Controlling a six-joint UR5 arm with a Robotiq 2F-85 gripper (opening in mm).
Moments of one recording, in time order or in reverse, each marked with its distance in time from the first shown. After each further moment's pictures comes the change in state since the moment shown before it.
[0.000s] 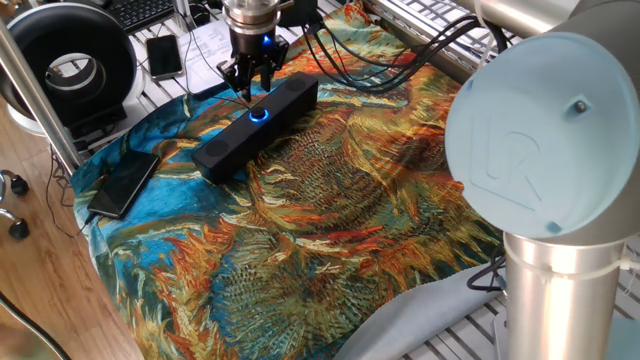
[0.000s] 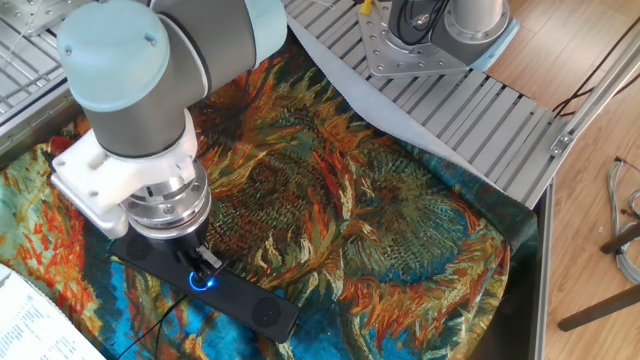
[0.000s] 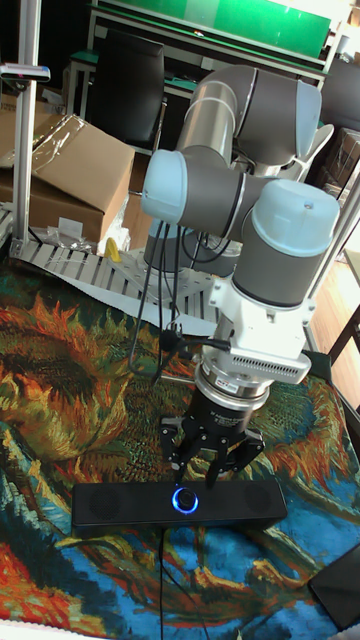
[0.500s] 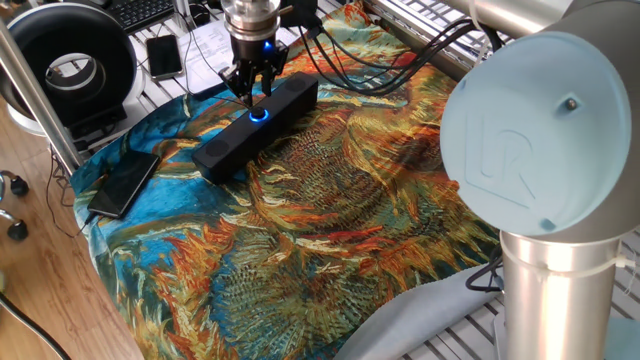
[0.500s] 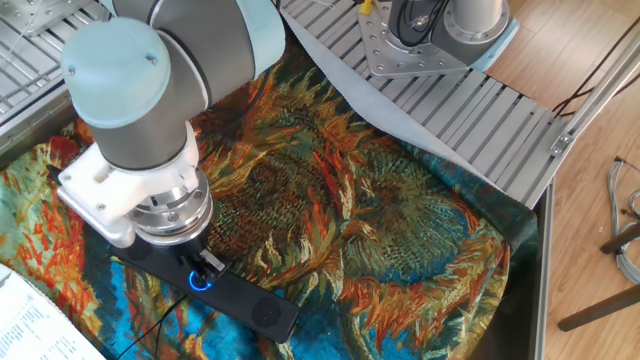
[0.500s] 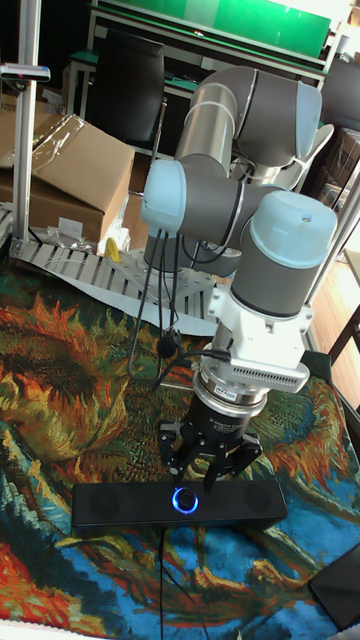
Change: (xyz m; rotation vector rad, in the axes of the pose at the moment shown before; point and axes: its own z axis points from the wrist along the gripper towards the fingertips) arm 0.003 0.001 0.011 0.005 0.008 -0.025
